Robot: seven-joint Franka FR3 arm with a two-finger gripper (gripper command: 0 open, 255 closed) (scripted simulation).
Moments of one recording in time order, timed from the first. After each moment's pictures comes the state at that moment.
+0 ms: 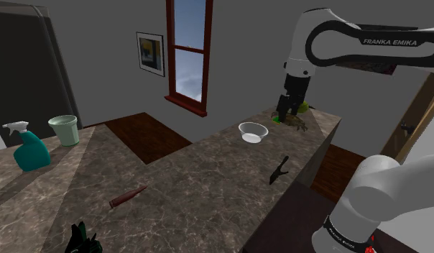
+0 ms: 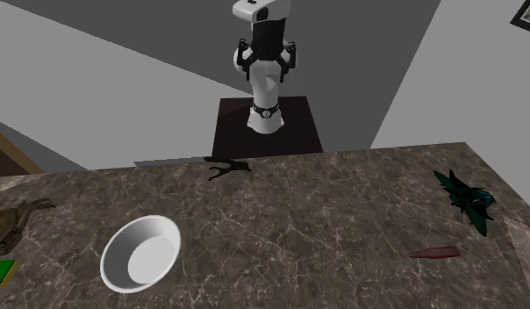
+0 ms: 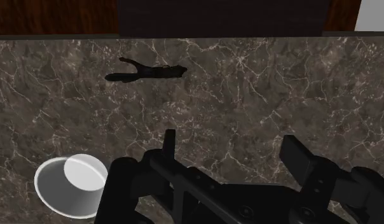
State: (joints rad) arm -0.01 -0.79 0.01 -2.40 -0.07 1.61 0.02
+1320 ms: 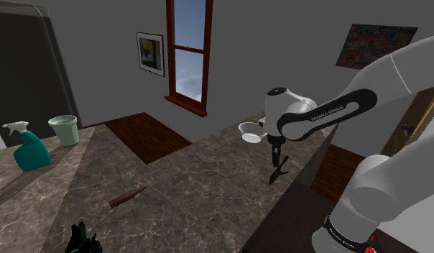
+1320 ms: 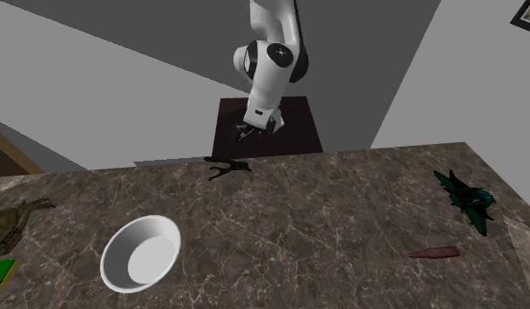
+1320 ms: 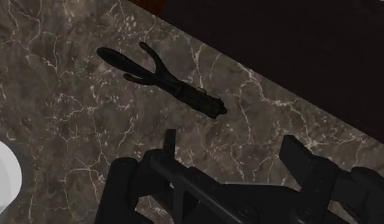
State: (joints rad) arm 0.01 -0.48 -0.07 -2.79 -0.37 2.17 -0.30
